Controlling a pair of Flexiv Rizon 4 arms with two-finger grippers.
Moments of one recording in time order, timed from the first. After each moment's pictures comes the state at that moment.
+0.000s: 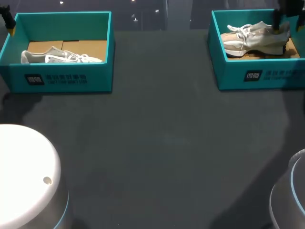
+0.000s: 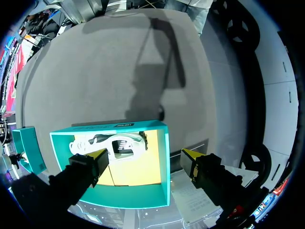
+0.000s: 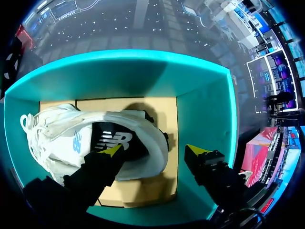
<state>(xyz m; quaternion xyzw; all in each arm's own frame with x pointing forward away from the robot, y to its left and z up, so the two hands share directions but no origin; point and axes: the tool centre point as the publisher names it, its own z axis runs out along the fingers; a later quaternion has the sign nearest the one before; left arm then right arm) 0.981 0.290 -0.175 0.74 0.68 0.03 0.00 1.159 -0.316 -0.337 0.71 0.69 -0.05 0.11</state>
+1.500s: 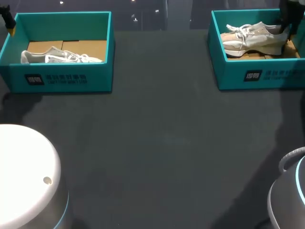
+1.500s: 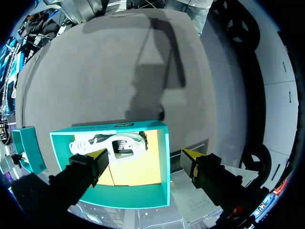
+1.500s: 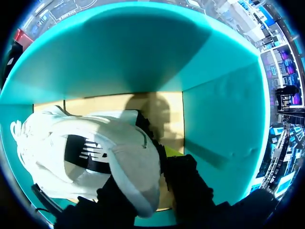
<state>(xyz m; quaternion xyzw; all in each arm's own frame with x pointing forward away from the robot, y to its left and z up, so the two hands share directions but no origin) 0.981 0.290 -0.175 0.74 0.68 0.03 0.00 1.162 -0.327 -0.372 0.72 0.69 -0.05 0.06</state>
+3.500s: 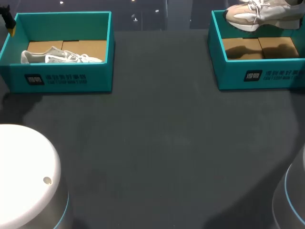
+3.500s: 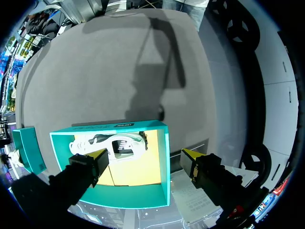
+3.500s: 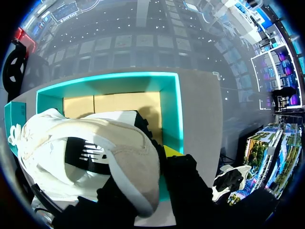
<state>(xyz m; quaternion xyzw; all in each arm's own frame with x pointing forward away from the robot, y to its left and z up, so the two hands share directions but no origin) 0.981 0.290 -0.175 0.74 0.68 0.03 0.00 1.125 -0.327 -0.218 0.72 0.69 -0.04 0.08</state>
